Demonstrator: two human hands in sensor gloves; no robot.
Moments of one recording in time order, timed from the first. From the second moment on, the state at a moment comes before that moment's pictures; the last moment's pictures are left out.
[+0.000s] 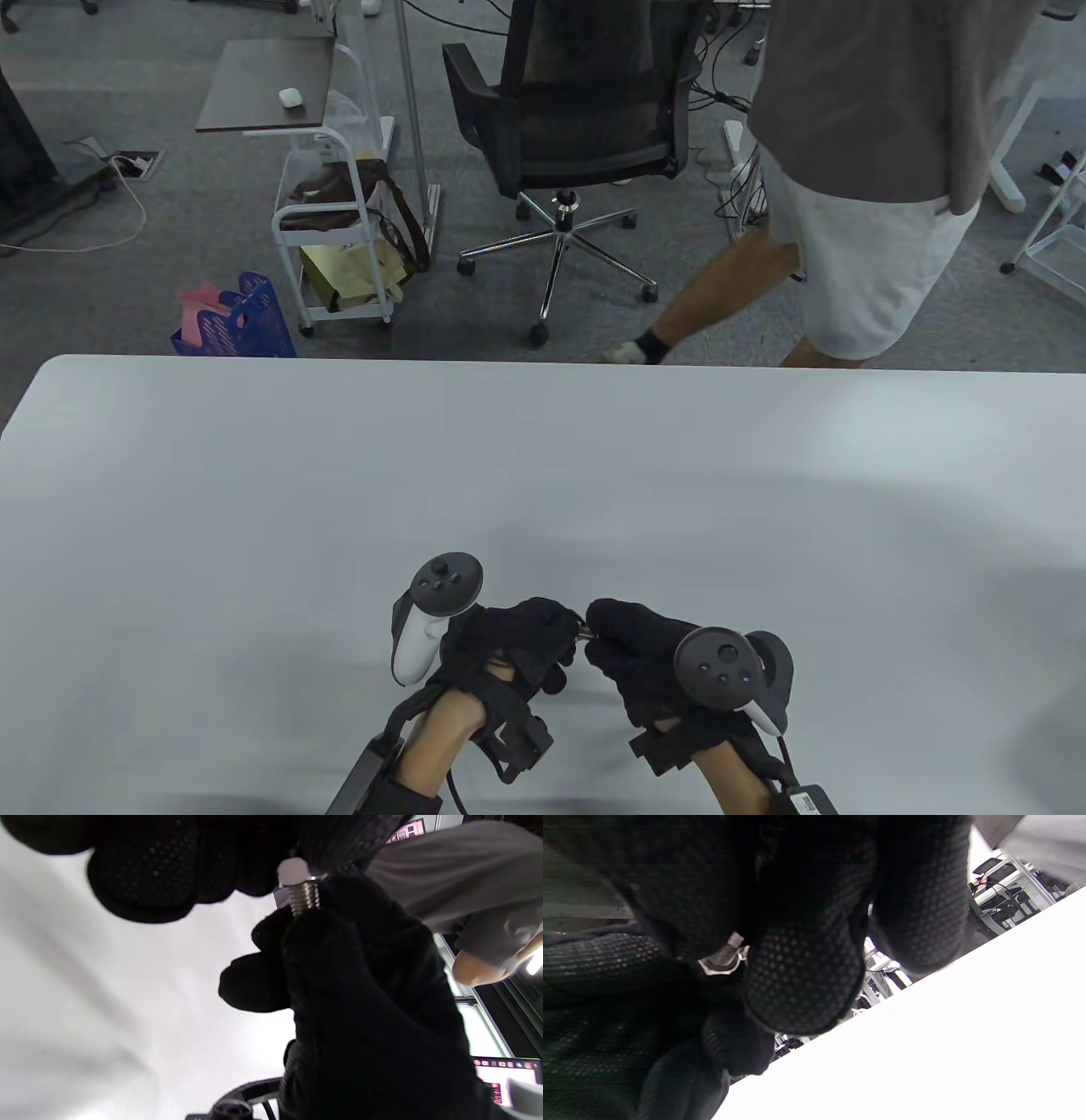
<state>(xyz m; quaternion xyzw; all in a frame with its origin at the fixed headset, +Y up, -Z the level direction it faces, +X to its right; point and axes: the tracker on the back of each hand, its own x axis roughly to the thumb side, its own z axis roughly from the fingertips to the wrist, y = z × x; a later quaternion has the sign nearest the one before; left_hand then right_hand) -0.095 -0.720 -0.329 -0.26 -0.12 0.59 0.76 0.127 -0.692 -0.295 0.20 -0.14 0.91 0.33</state>
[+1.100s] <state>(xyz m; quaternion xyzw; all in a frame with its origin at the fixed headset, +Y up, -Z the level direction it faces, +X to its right) -0.094 -0.723 -0.328 -0.27 -0.12 0.59 0.75 0.125 -0.693 -0.294 0.20 -0.14 0.91 0.33</state>
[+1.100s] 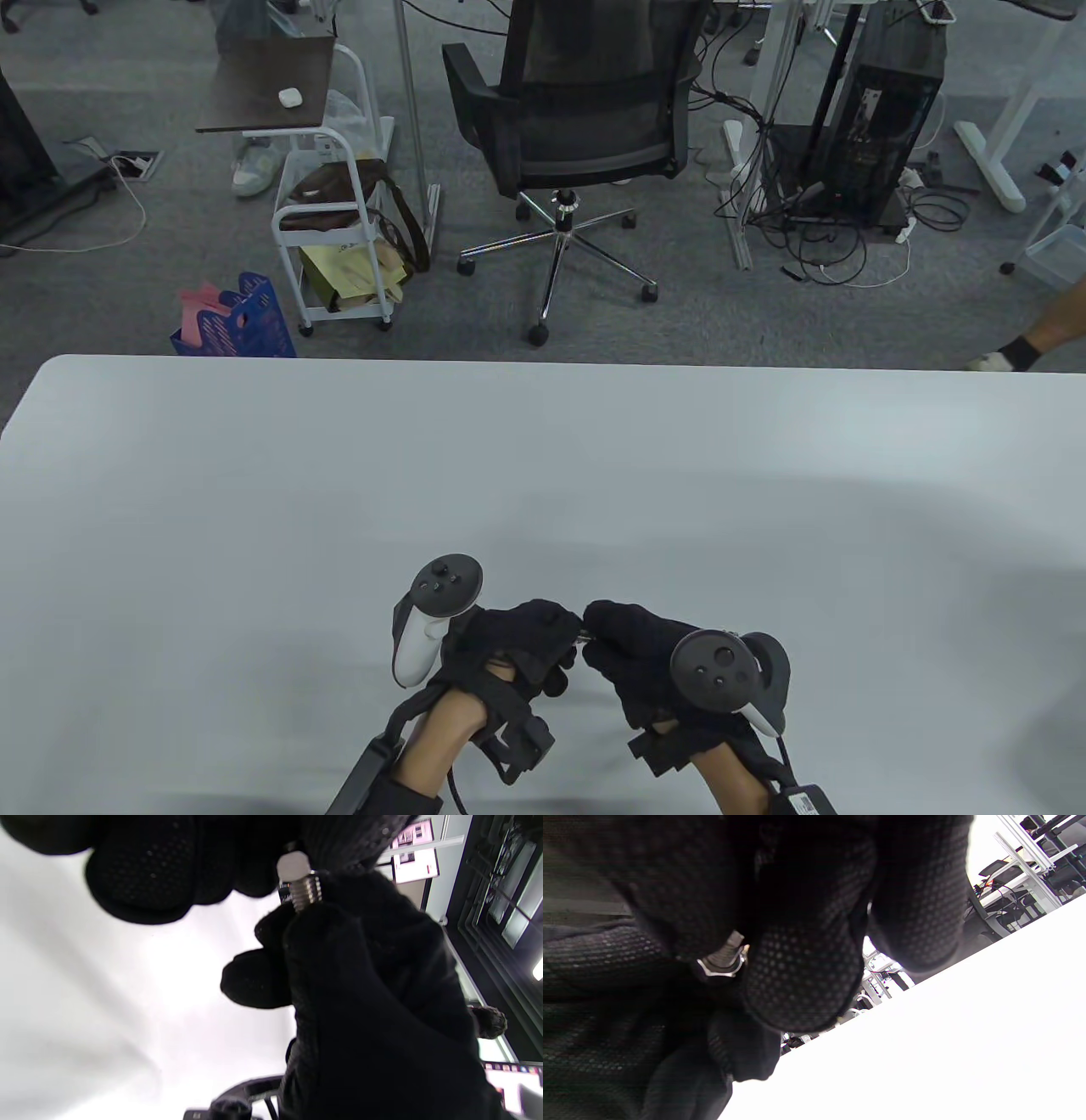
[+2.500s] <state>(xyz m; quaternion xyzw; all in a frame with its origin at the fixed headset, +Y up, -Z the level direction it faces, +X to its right) -0.093 -0.719 -0.327 -0.28 -0.13 0.60 0.74 0.123 -0.692 -0.293 0.20 -0.14 0.91 0.33</state>
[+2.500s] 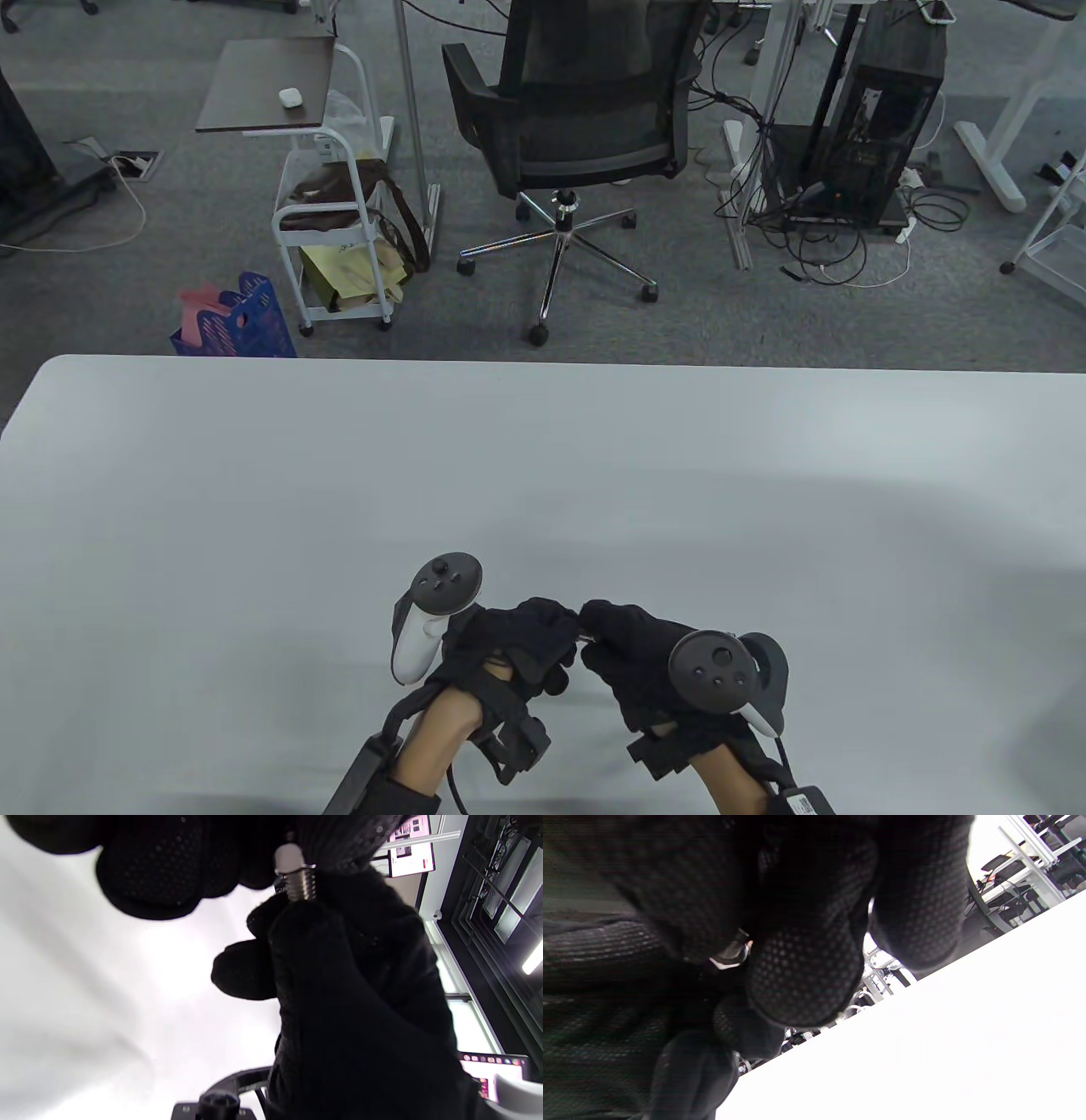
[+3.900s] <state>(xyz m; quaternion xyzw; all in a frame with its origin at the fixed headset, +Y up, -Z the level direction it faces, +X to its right) -0.092 -0.721 -0.327 -0.27 -0.13 0.60 0.74 0.124 -0.689 -0.291 0.21 -0.16 0.91 0.32</state>
